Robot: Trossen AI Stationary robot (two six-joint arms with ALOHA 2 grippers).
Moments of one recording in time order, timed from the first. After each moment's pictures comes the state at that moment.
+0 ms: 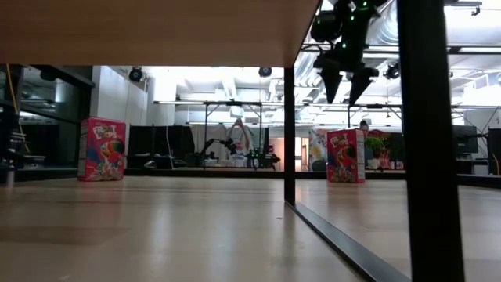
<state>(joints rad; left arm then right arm) -0.23 0.52 0.85 -0.48 -0.46 -0.50 -0.70 1.60 1.52 -1.14 0.17 0.27</state>
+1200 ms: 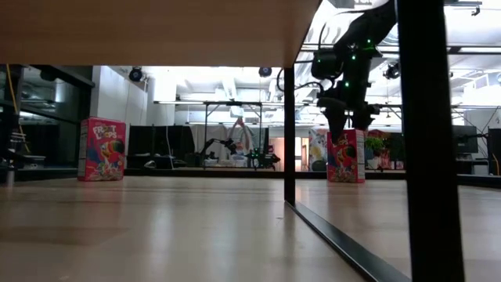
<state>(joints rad) -0.23 0.57 0.85 -0.42 -0.62 -0.52 -0.70 1.63 1.19 -0.84 0.10 0.20</state>
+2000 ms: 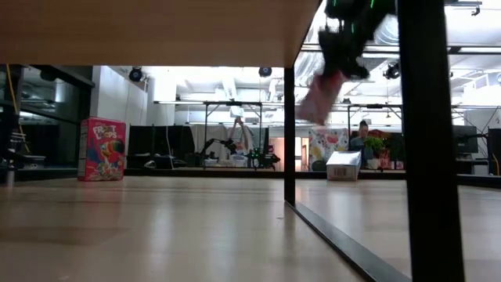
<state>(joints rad) -0.23 0.57 0.85 -0.43 -0.64 -0.52 -0.62 1.38 1.30 -0.83 -0.16 0.27</state>
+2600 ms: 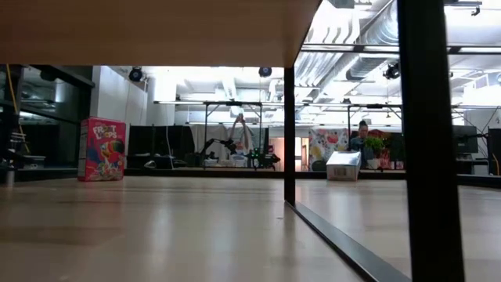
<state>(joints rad) -0.23 0.57 0.85 -0.43 -0.61 -0.43 0.24 1.77 2.12 -0.76 0.19 0.49</state>
